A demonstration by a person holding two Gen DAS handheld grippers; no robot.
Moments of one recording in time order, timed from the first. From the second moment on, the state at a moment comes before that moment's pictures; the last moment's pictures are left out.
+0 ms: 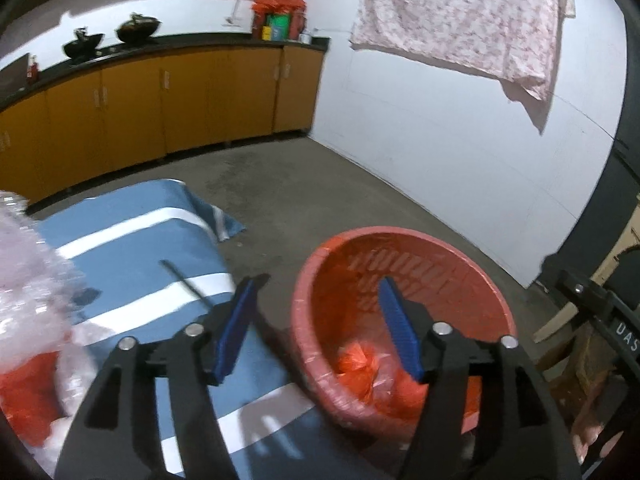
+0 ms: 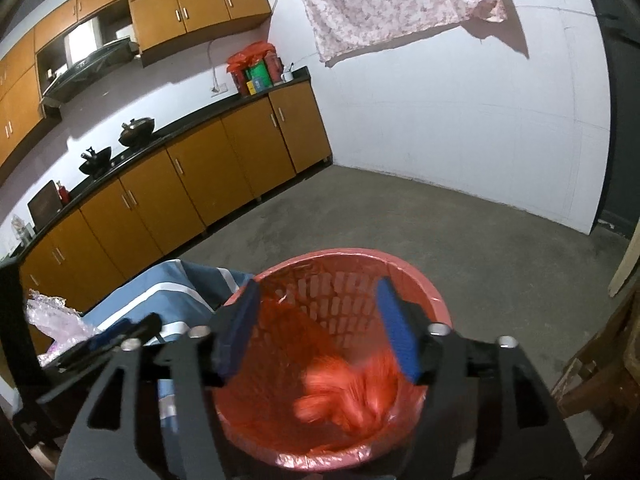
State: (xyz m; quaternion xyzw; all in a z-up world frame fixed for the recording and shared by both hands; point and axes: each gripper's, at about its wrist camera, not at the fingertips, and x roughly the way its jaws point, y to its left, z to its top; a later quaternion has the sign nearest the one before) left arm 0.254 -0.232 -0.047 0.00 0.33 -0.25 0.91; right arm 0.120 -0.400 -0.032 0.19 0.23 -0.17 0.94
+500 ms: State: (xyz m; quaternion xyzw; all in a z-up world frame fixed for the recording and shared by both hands) left arm 0.141 -0.094 -0.015 0.02 0.24 -0.11 0.96; right arm 0.108 -0.310 -0.019 0.08 0.23 -0.13 0.96
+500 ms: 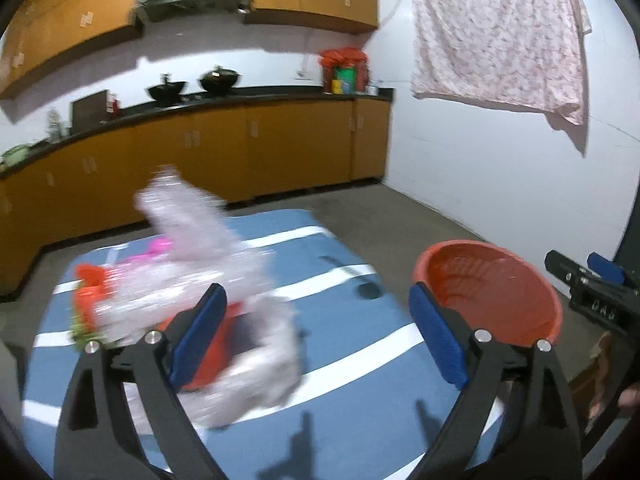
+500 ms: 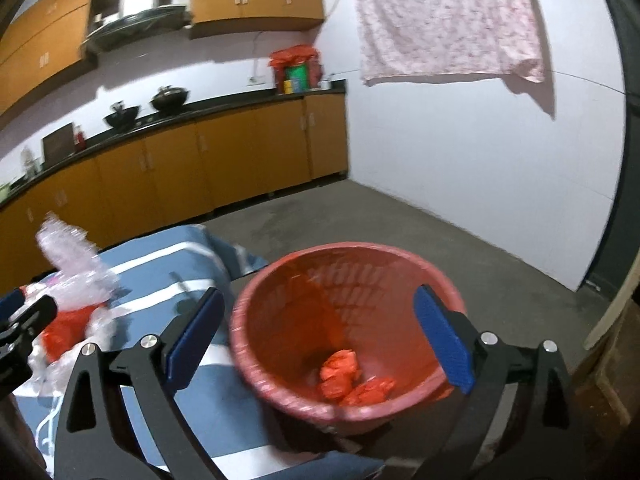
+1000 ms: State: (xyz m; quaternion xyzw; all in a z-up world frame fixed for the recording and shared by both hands) left arm 0.115 0.069 -0.045 -0.01 0.27 0.07 0.96; right arm 0.155 -0.165 -0.048 0.05 0.30 0.02 0.95
